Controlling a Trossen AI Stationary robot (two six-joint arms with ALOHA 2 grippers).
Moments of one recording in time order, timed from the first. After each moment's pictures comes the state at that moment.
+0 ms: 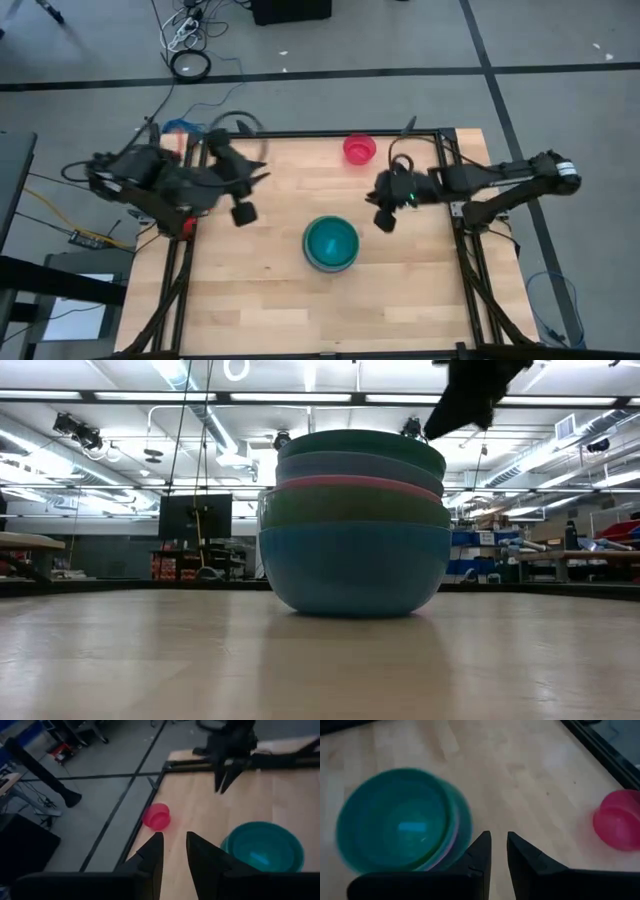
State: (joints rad) left arm -0.36 1.43 2.02 -1.30 -0.80 -0.20; right arm 0.07 1.16 1.01 -0.60 0.29 0.34
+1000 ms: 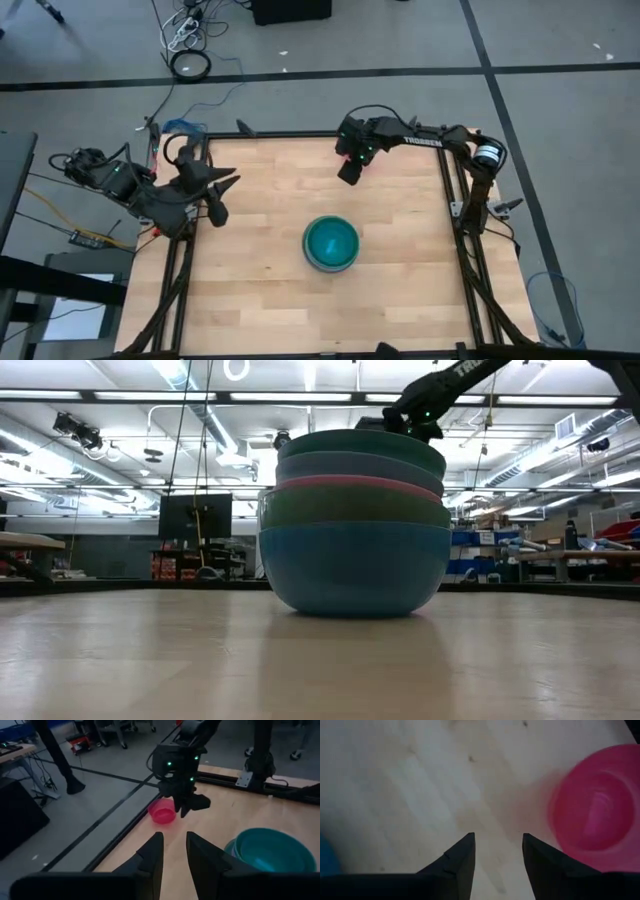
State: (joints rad) left arm -0.49 0.93 1.29 -1.01 -1.00 -0.50; right arm -0.48 1.85 1.44 -0.83 -0.05 0.06
